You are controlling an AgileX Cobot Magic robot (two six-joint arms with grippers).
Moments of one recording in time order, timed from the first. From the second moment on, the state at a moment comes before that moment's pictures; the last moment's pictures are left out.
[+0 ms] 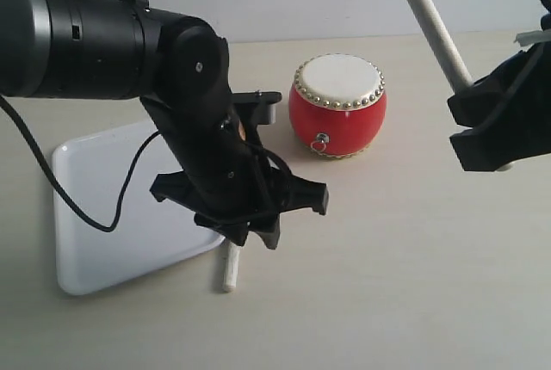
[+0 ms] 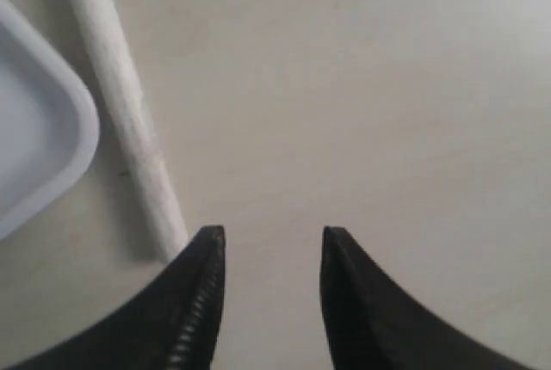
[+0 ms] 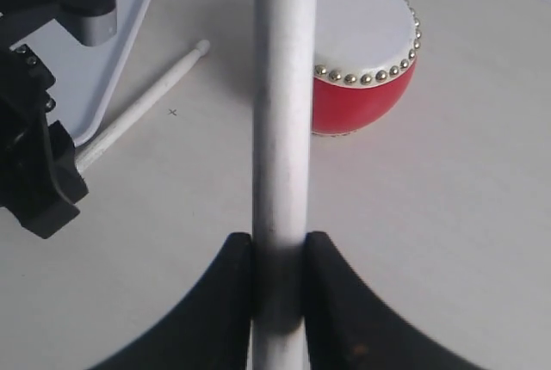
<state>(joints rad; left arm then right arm) -0.84 1.87 -1.23 -0.22 0.84 -0.40 0.69 0.96 -0.80 -0.22 0.74 0.19</state>
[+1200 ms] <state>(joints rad) -0.99 1.87 -1.23 -0.04 0.81 -0.60 0.69 0.96 -0.80 -0.24 0.84 0.19</state>
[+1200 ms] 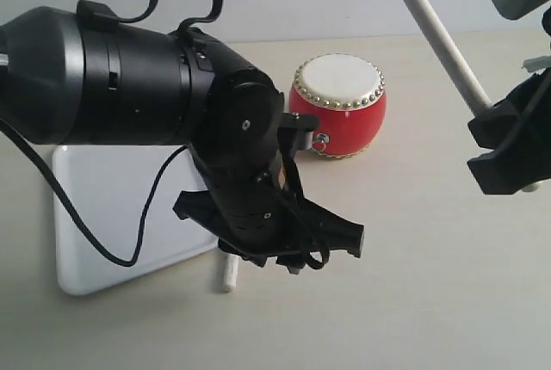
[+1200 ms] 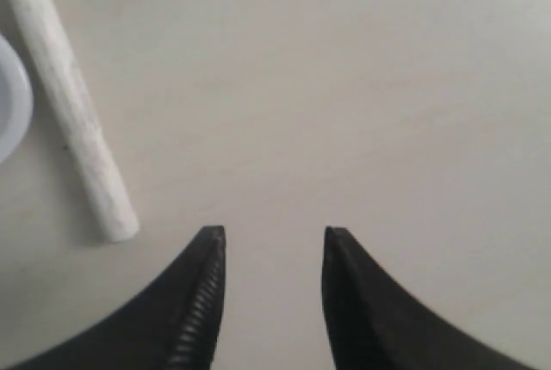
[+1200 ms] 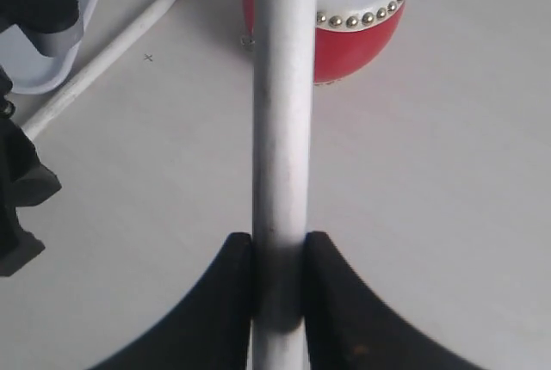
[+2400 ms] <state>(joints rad) -0.78 2.07 -1.44 0.09 0.85 -0.68 0.69 0.96 -0.80 -0.18 0.83 0.12</state>
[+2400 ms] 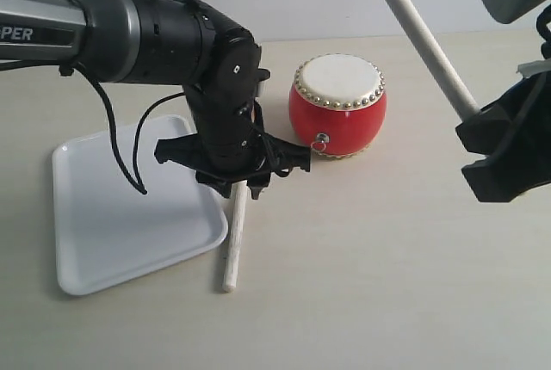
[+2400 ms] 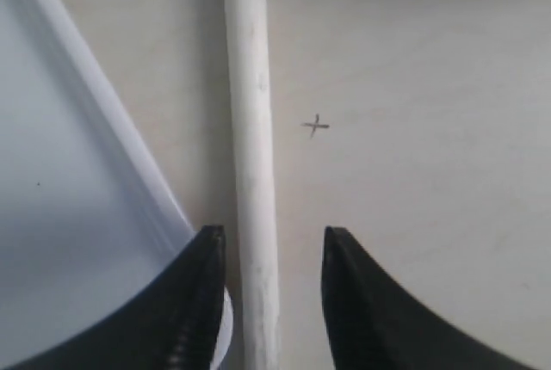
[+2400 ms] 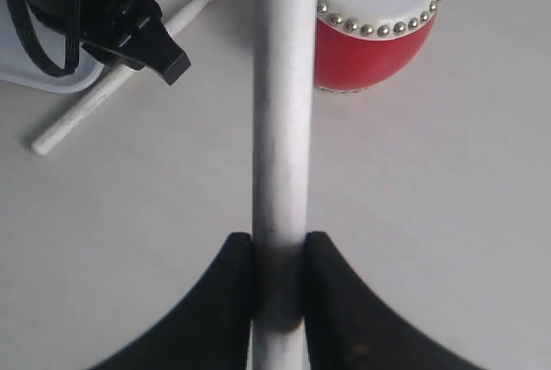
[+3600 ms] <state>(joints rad) -0.85 2.13 -1.44 -0.07 0.96 -0.63 0.69 0.96 -0.80 -0.20 0.82 0.12</state>
